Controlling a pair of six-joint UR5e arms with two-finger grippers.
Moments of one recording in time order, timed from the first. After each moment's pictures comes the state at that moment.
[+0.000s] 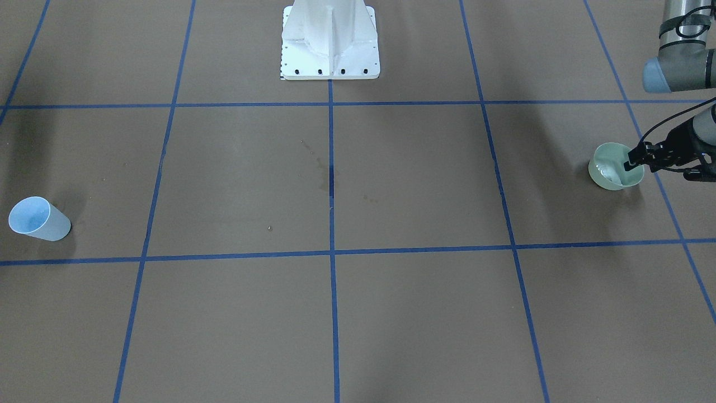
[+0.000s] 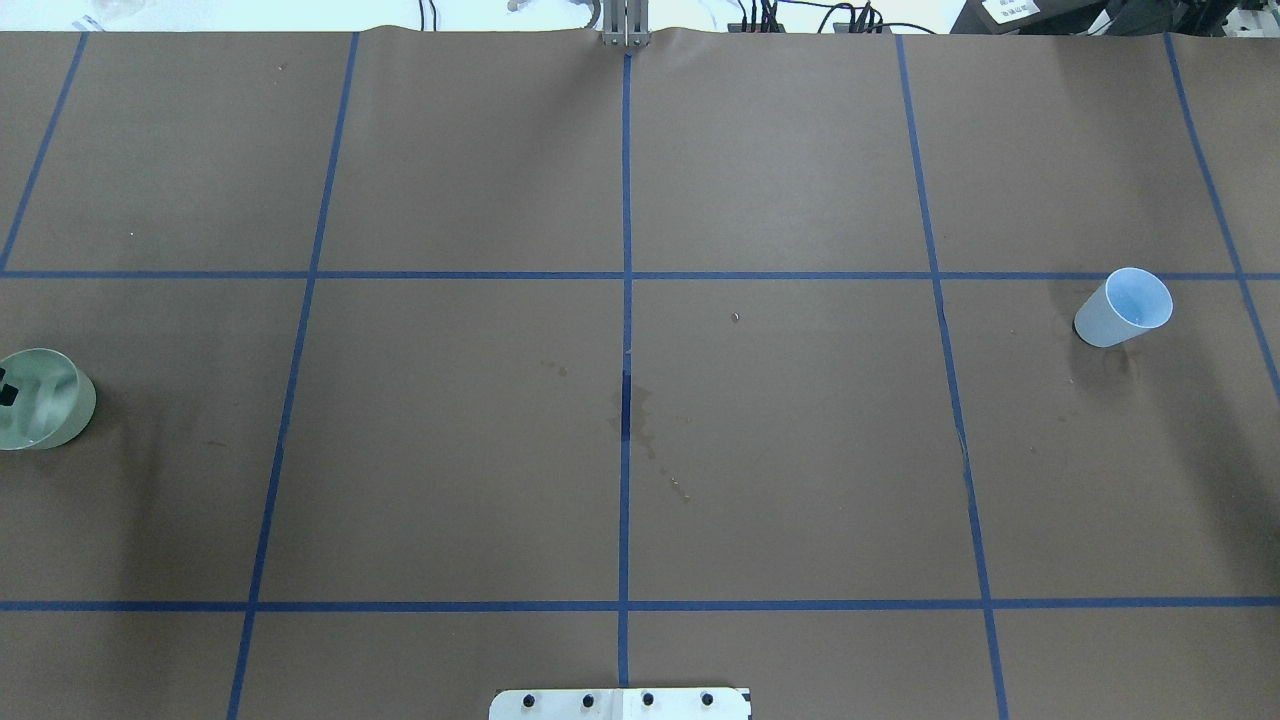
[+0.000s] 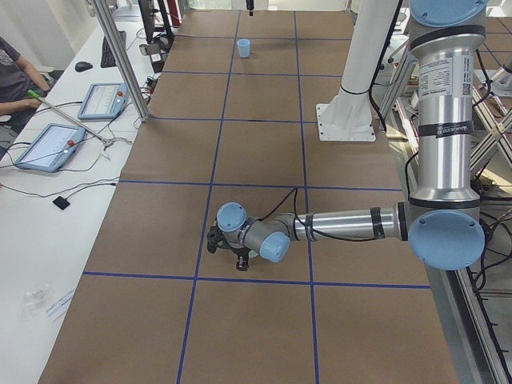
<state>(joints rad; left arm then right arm) -1.16 -1.49 -1.45 -2.12 -2.37 -0.48 1.45 -1.58 1.66 -1.53 2.36 -0.07</state>
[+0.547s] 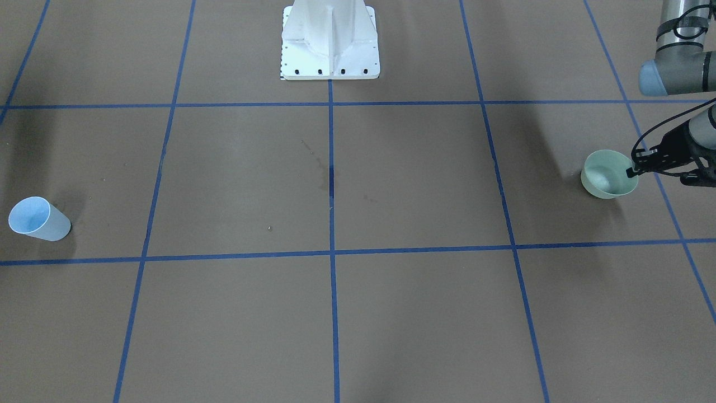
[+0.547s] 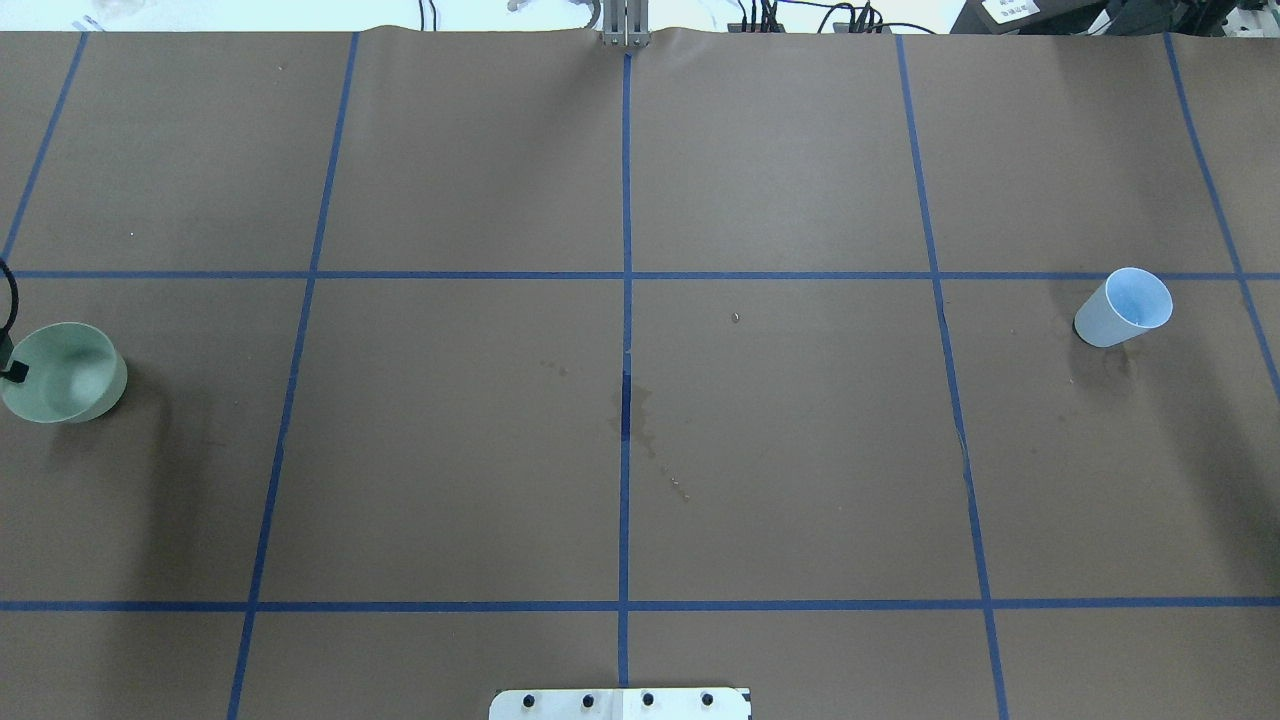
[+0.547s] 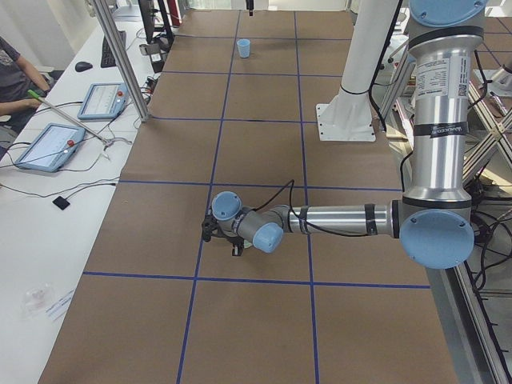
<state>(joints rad) -1.16 -1.54 -1.51 -2.11 -2.41 -0.59 1.45 -1.58 1.66 -1.53 2.36 -0.07</state>
